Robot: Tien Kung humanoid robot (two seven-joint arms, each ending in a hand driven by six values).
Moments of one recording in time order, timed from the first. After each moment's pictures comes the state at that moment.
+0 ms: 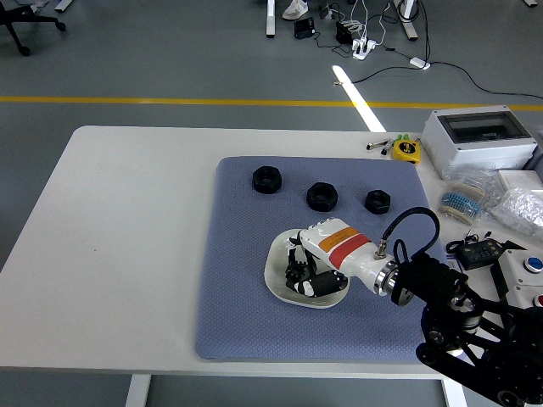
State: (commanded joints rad) left arm -0.04 0.08 -0.45 -0.18 0.80 0.27 0.13; right arm 0.67 -0.32 0.40 1.37 -1.93 -0.21 -0.12
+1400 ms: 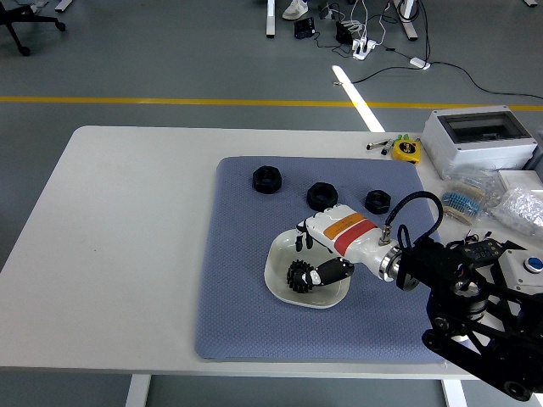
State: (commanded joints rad) left arm -0.05 0.08 -0.44 -0.18 0.80 0.27 0.13; right arm 0.66 -0.36 0.53 1.47 -2.05 -0.07 -0.18
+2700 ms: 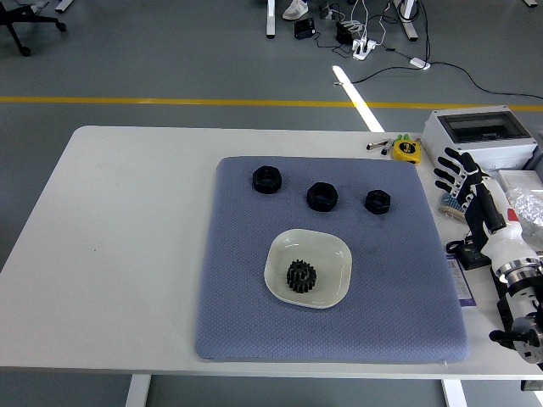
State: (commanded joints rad) left arm -0.04 0.07 -0.47 -0.18 0.83 0.28 0.13; right arm 0.26 -0.45 0.96 1.41 -0.67 -0.35 0.30
